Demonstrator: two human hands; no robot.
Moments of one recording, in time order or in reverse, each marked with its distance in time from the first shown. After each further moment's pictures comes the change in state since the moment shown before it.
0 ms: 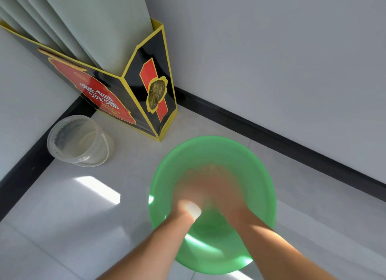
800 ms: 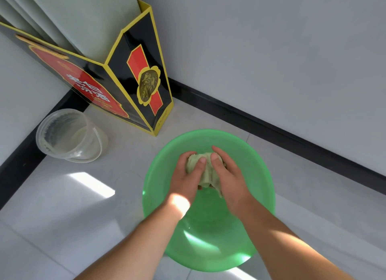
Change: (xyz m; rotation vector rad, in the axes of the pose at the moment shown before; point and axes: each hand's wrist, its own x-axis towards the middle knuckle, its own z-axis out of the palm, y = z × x) left_hand 0.007 0.006 -0.001 -0.384 -0.203 -0.006; right_hand 0.014 0.000 -0.018 0.293 -0.113 0.062
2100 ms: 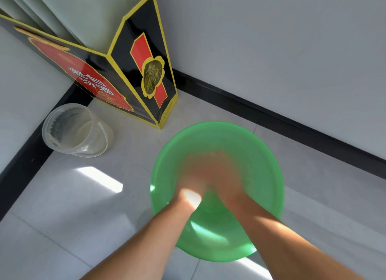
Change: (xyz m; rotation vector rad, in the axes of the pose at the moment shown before) left_hand -0.003 -0.003 0.001 0.215 0.150 -0.040; right_hand 0.002 0.020 0.025 -0.310 0.129 -0.149
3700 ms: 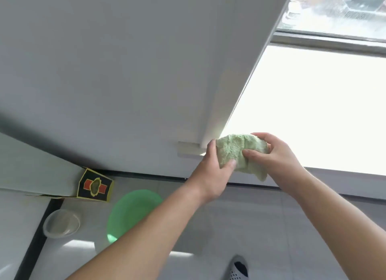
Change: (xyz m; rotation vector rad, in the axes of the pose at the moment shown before) left_hand -0.423 0.546 0.109 0.173 -0.797 0.470; right_hand -0.275 -0.444 -0.562 0.142 0.224 -0.031
